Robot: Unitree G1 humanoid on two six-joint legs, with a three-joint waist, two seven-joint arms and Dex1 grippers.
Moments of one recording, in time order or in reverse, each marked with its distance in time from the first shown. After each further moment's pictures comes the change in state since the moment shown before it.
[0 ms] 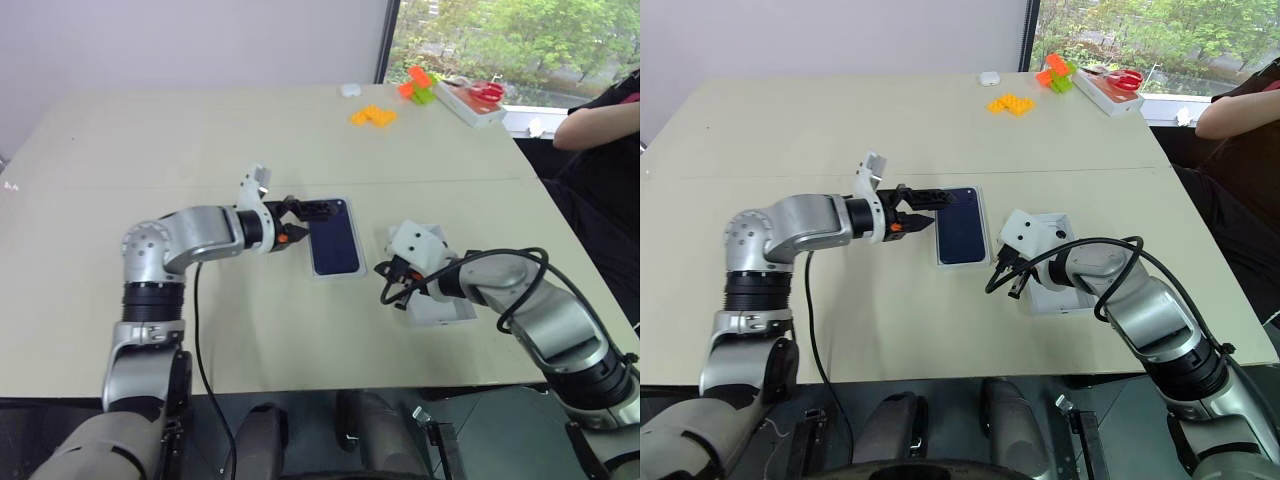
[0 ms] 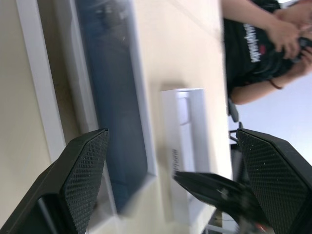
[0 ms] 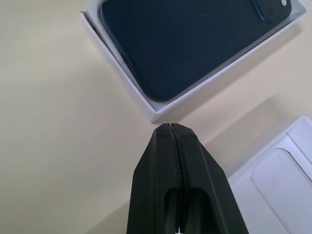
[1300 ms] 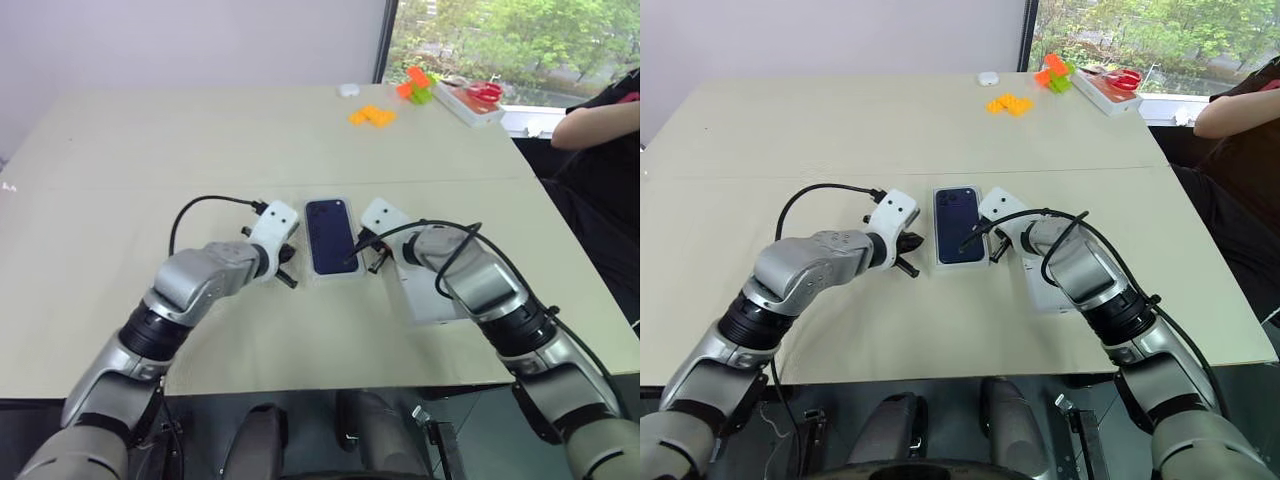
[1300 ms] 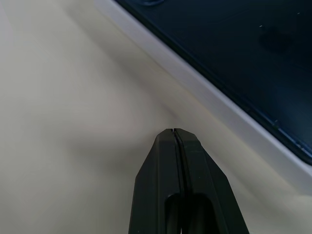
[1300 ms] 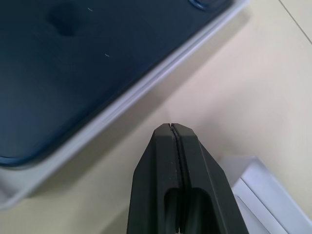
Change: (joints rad) left arm 0.092 0.137 -0.516 -0.322 1.368 -0.138 -0.799; right arm -0.241 0.206 0.168 0.417 -0.200 -0.054 -0.143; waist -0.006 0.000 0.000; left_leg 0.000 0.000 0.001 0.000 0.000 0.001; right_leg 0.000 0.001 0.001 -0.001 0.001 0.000
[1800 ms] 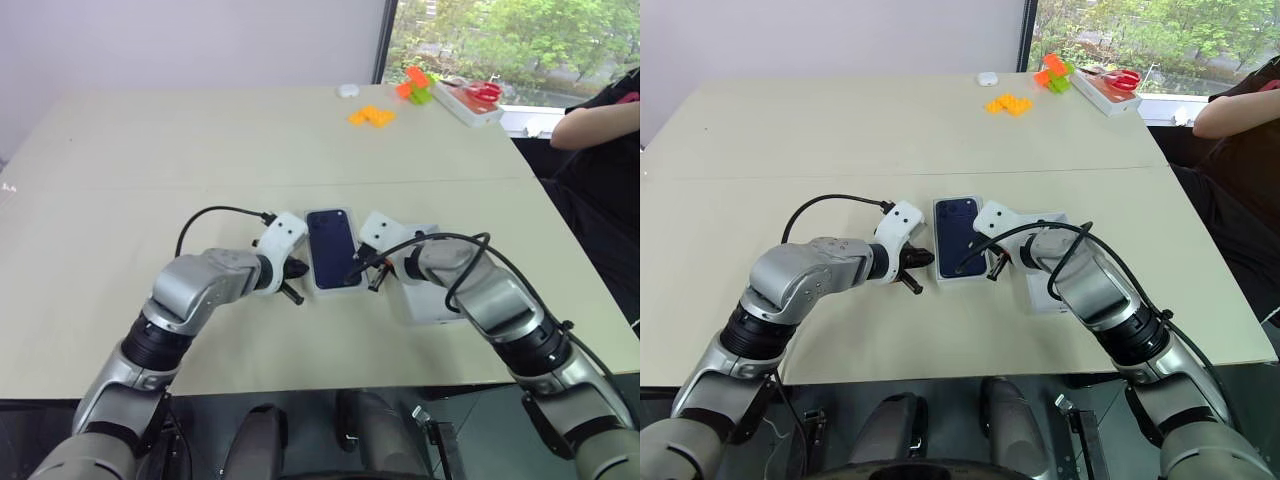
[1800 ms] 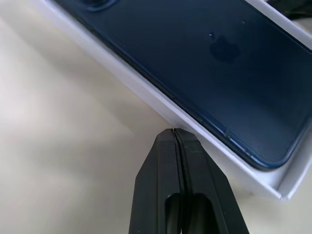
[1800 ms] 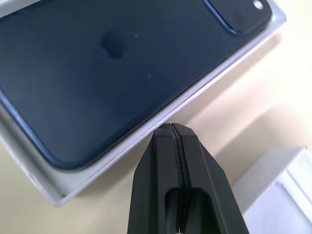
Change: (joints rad) left arm 0.064 -0.048 0.074 -0.125 0.024 0.150 -0.196; right arm 0.080 -0.050 -0.005 -0.221 0.026 0.108 0.089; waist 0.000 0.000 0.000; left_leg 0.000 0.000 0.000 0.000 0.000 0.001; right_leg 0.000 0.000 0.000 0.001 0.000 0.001
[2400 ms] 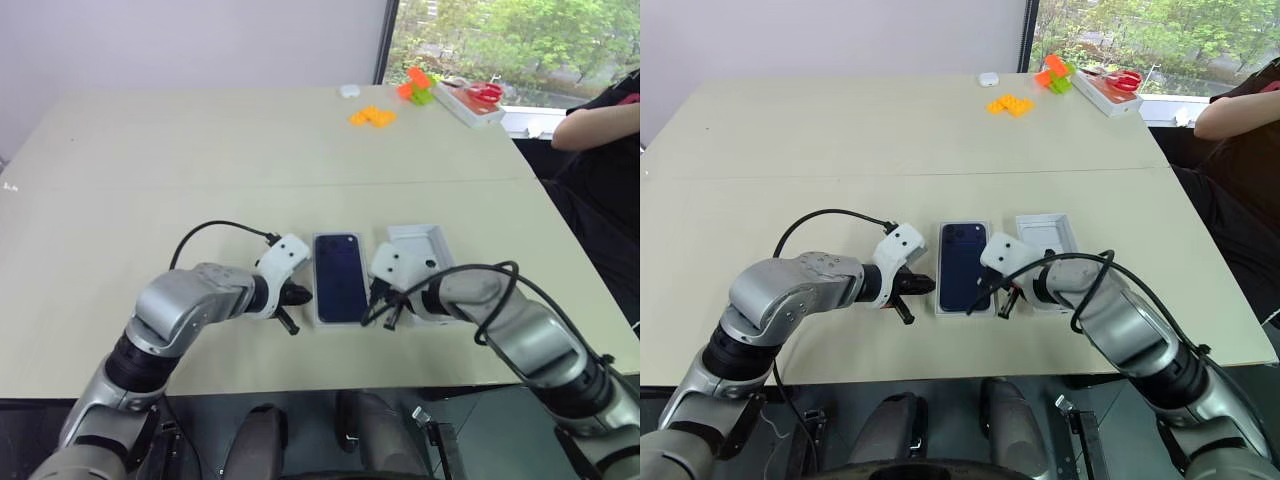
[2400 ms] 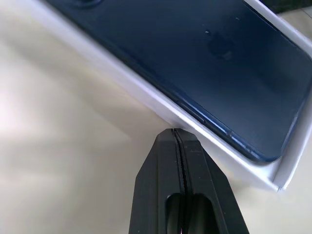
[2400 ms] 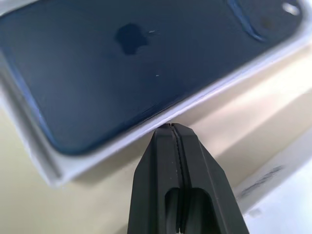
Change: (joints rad) left arm 0.069 0.040 0.016 -0.169 -0.027 0.143 -0.119; right arm 0.175 -0.132 -0.029 -0.328 0.109 0.159 0.058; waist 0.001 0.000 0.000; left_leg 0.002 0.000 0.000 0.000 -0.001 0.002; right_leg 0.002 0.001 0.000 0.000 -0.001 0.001
